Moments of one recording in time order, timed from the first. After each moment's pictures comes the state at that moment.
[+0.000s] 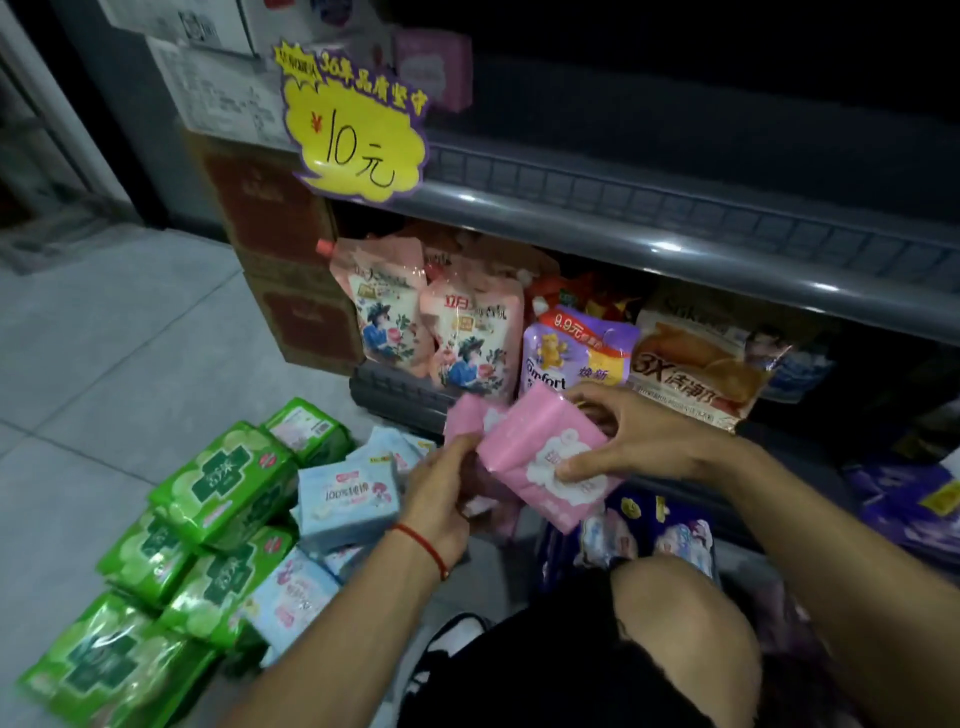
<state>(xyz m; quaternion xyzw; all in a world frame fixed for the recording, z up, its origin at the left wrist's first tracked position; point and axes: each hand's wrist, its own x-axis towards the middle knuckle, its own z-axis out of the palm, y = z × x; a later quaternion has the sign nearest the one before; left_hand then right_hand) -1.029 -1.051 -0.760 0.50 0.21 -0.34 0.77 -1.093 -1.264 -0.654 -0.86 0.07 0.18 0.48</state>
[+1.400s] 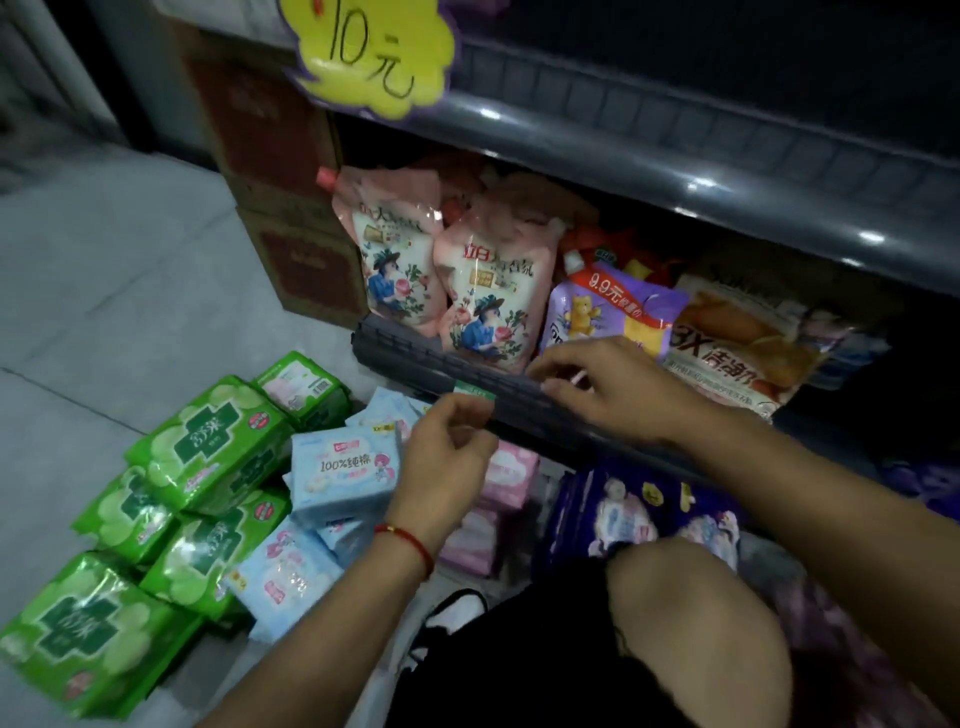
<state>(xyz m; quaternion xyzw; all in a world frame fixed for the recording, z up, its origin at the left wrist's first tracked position) -1.029 -1.034 -0.748 0.75 0.00 -0.17 0.64 -1.030 -1.239 -0.682 -0.97 -0.07 0.06 0.24</state>
